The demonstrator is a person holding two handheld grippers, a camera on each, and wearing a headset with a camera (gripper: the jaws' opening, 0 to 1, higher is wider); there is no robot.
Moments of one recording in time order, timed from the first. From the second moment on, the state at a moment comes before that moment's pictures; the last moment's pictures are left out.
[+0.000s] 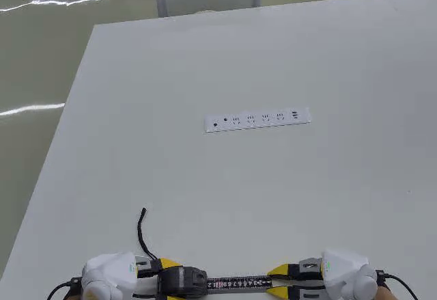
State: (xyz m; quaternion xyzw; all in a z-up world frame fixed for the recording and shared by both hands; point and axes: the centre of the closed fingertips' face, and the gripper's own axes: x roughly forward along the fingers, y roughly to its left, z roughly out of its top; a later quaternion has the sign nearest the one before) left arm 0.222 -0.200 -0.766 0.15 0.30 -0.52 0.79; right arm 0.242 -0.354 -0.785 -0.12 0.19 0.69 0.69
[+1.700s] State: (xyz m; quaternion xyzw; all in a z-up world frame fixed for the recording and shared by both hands) left arm 0.222 -0.199 -0.767 0.15 0.31 -0.51 0.79; right arm 0.251 -0.407 -0.783 -0.11 0.20 0.68 0.70
